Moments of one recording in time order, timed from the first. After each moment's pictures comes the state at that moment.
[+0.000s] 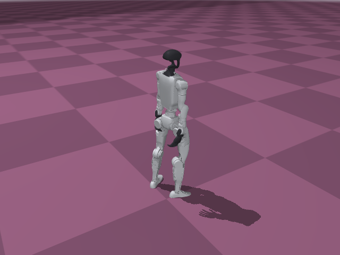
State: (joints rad) left arm -0.02 0.10 0.35 1.63 0.36 0.29 -0.52; right arm 0.09 -0.16 -0.13 1.57 -0.39 0.23 0.36; waist -0.19 0.06 -0.12; left_leg 0.00 0.12 0.35 0.01 -0.15 -0.13; right_leg -0.02 -0.12 -0.55 0.00 0.04 0.07
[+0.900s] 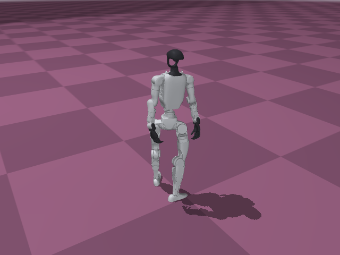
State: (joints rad) left arm 0.10 0.11 0.50 1.59 0.30 0.30 -0.31; right arm 0.17 -0.24 -0.21 1.58 -0.38 0.25 0.34; waist 0.37 0.00 -0.05; left_leg -0.24 -0.13 -0.11 0.03 0.08 -0.26; right_leg 0.30 -0.19 -1.16 0.10 -0.13 0.19
